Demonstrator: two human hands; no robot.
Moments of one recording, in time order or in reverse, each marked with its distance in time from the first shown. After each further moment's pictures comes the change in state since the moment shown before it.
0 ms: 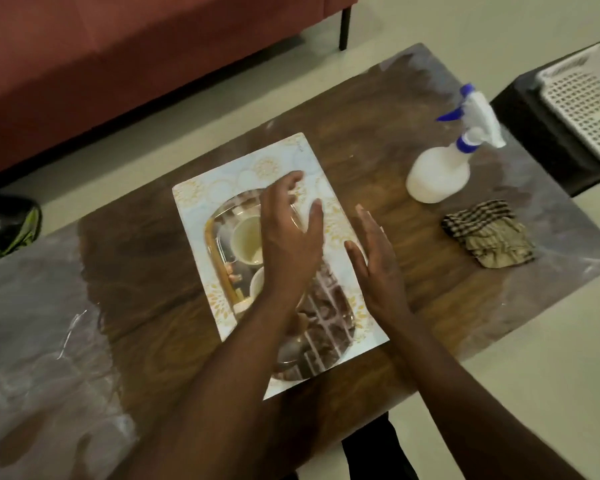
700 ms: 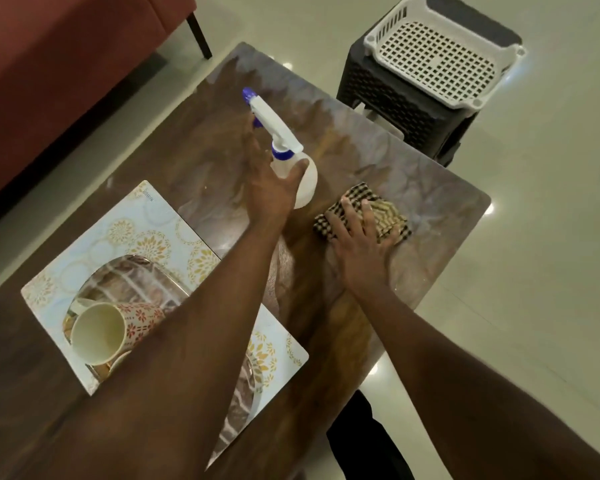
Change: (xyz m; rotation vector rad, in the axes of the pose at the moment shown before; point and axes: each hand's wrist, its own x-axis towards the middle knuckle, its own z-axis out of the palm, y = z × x) left_hand 0.051 0.048 0.253 0.098 -0.349 0.030; right_hand 0.015 0.170 -0.111 -0.750 0.109 0.348
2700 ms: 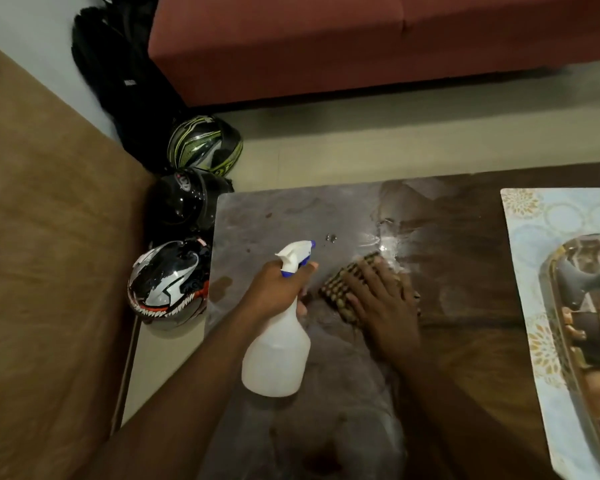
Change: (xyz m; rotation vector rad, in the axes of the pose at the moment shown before) left_hand -0.301 -0.407 -0.604 -0.321 0.157 -0.770; right_hand -0.292 -0.562 0.151 0.059 -0.078 -1.043
